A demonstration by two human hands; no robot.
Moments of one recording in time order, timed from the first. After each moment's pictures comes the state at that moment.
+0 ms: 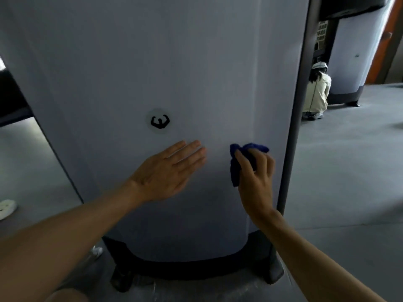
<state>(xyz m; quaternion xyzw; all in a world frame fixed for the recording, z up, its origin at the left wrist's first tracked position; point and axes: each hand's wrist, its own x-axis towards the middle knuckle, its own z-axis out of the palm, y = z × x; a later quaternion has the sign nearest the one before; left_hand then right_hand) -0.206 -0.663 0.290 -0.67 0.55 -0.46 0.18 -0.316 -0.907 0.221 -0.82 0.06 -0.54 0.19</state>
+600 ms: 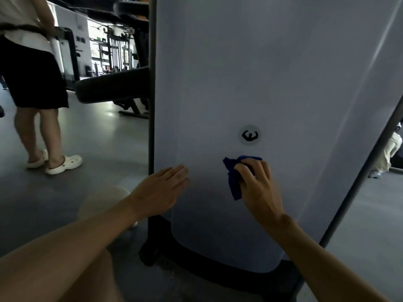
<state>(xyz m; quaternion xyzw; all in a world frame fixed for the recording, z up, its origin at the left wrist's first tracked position) -0.275 -0.467 0.253 -0.87 0.36 -0.28 0.17 -0.323 -0.771 0.284 -0.85 -0.23 -0.48 0.08</state>
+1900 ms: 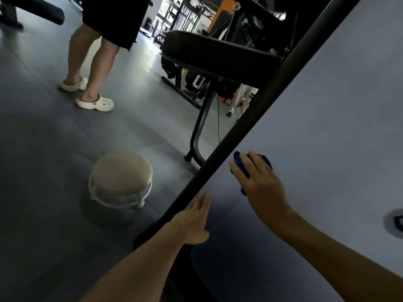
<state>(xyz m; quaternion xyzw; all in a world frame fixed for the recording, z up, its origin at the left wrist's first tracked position) -0.189 -0.421 0.105 -0.93 0.12 0.06 -0.34 -0.153 -0.575 0.278 -0.79 -0.38 -0.37 -0.29</state>
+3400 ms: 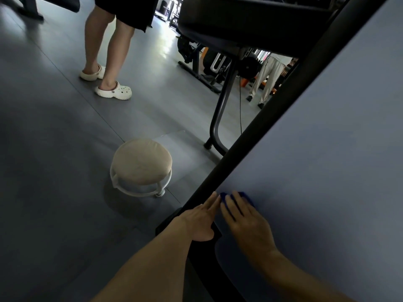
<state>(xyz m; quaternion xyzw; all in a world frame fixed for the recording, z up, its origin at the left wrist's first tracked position) -0.171 -0.398 0.056 -0.92 0.15 0.12 -0.36 -0.147 -0.587 0.109 -0.82 -0.43 -0.25 -0.29</state>
